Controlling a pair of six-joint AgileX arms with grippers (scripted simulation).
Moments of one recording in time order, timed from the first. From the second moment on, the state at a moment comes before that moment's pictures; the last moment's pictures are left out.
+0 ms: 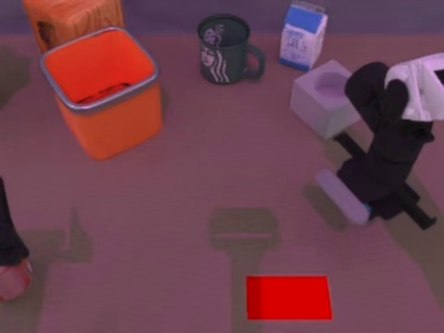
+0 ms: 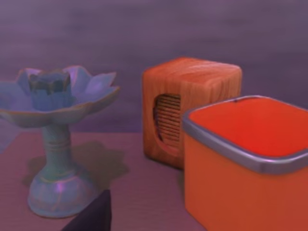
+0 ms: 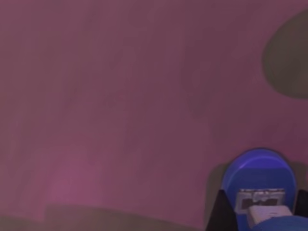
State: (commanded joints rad) left arm 0.00 0.00 0.00 0.00 0.00 0.00; right arm 0.33 2.09 1.31 -0.79 0.00 -1.77
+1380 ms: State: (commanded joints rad) left arm 0.00 0.00 0.00 0.00 0.00 0.00; right arm 0.33 1.96 1.54 -1.15 0.00 -1.77
